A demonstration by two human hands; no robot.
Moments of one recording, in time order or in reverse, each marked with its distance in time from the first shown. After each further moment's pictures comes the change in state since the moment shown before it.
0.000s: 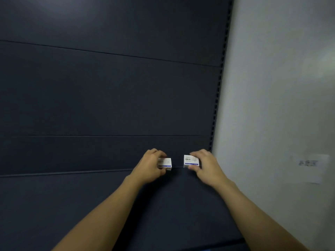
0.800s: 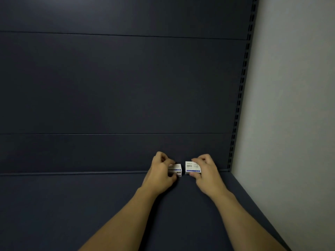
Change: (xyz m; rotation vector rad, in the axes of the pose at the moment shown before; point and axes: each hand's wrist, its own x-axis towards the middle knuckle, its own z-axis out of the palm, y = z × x) left_hand 0.031 -0.031 0.073 0.046 0.126 -0.121; right_hand 0.050 0.049 0.098 0.216 -0.043 -0.017
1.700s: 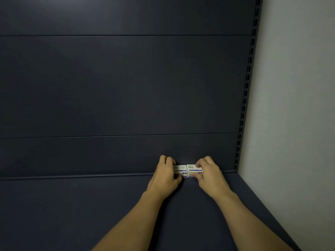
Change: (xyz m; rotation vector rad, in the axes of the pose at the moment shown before) left_hand 0.003 -0.006 0.012 0.027 0.012 -0.057; right_hand 0.007 -0.002 0.011 -0.064 0.018 -0.003
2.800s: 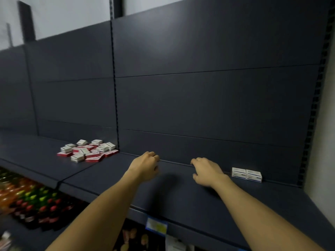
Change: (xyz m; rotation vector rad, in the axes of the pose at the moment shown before) left_hand -0.172 -0.051 -0.265 0.712 -0.084 -0.243; right_hand -0.041 -0.215 0.001 -0.330 -0.380 -0.472
